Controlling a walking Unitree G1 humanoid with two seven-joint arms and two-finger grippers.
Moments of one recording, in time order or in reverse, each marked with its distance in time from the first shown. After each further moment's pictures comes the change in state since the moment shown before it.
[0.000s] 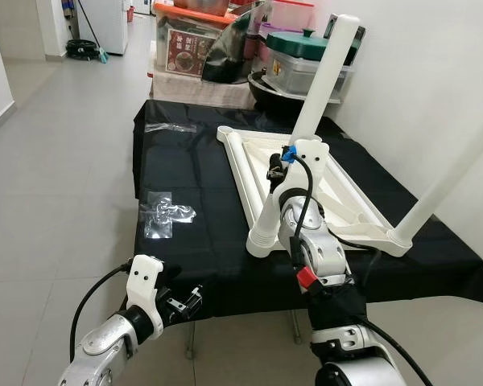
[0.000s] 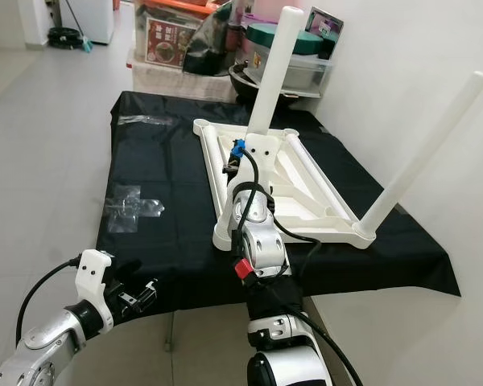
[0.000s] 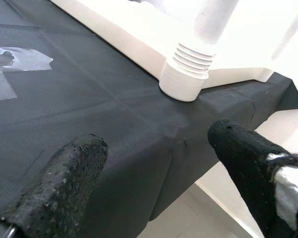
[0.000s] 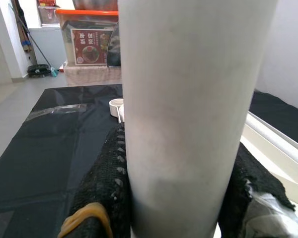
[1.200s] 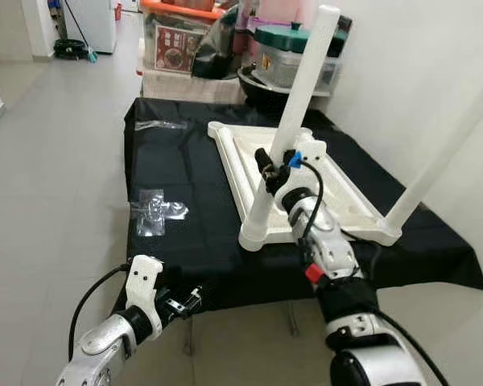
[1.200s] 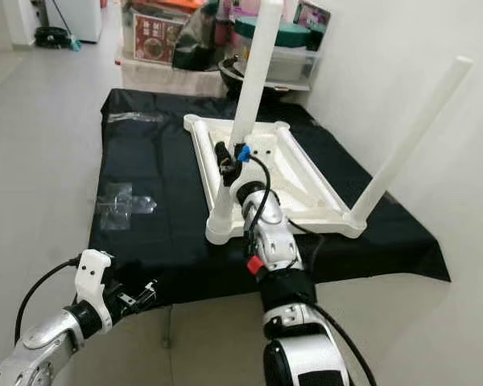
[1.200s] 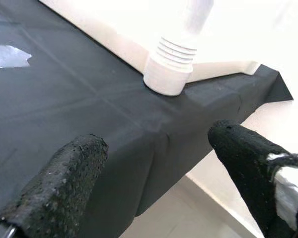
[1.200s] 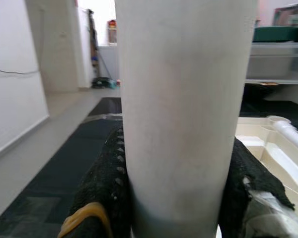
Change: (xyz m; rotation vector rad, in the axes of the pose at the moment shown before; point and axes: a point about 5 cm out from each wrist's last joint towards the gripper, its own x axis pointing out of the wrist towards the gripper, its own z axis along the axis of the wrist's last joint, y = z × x) left arm -0.002 0.002 0.000 0.008 0.014 -0.009; right arm 0.012 -0.009 -0.012 0.006 -0.068 0.280
